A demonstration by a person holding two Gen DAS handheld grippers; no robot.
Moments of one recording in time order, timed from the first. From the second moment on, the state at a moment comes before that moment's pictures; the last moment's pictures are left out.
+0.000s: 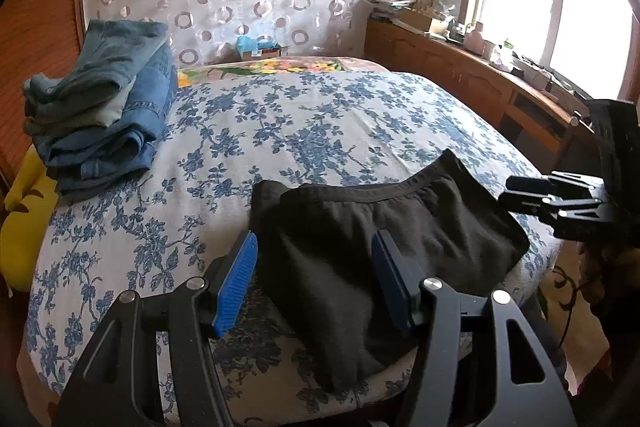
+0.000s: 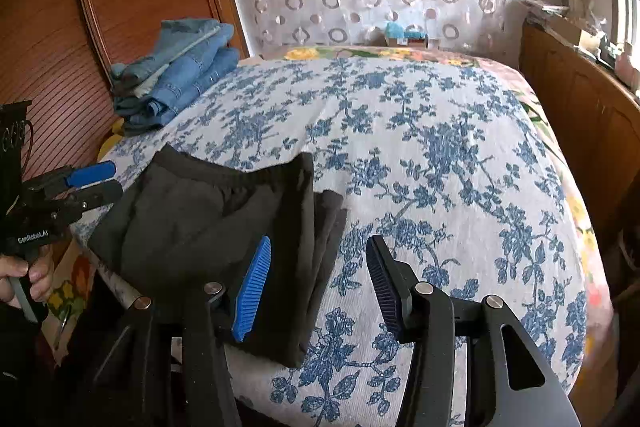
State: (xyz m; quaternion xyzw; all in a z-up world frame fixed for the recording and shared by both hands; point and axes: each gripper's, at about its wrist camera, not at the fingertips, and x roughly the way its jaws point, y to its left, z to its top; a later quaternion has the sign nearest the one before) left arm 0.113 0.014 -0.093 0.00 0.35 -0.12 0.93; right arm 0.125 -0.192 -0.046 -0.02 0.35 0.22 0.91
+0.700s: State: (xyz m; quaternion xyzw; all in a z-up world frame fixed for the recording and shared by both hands) left arm 0.137 0.030 -0.104 -0.02 0.37 -0.12 0.92; right arm 0.151 -0.167 -0.057 -0.04 0.39 0.22 0.89
